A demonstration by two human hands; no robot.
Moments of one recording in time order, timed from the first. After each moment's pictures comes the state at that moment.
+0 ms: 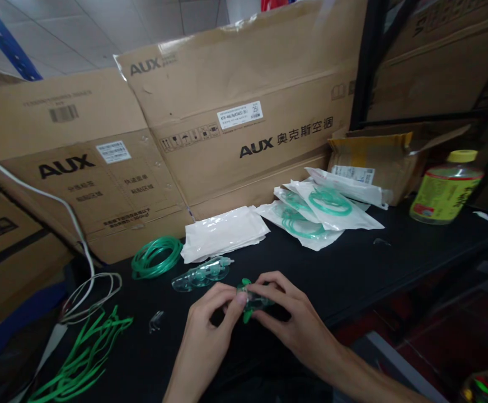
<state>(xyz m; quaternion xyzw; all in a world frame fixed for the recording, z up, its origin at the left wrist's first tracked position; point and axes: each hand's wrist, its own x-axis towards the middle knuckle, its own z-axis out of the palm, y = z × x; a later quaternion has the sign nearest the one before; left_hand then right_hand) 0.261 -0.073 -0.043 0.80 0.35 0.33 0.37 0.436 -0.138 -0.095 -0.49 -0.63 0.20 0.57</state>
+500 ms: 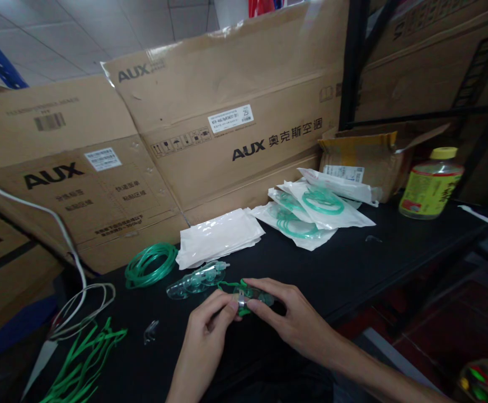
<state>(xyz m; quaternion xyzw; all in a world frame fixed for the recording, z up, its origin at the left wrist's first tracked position) 0.266 -0.069 -0.050 0.77 0.35 0.32 0.42 0.442 -0.137 -0.082 -0.50 -0.60 0.29 0.55</state>
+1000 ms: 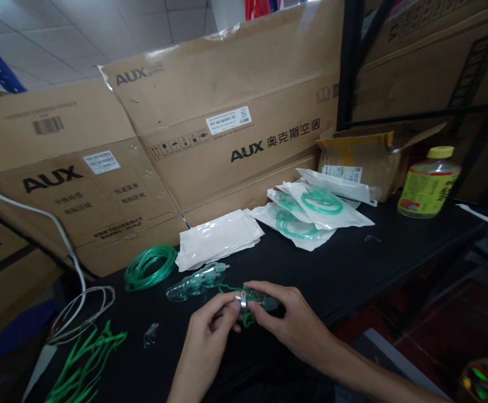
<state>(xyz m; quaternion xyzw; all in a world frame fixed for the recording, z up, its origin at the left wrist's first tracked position) 0.265 -0.067 -0.056 0.74 0.36 0.30 0.48 0.438 -0.136 -0.087 -0.54 -0.57 0.27 0.56</state>
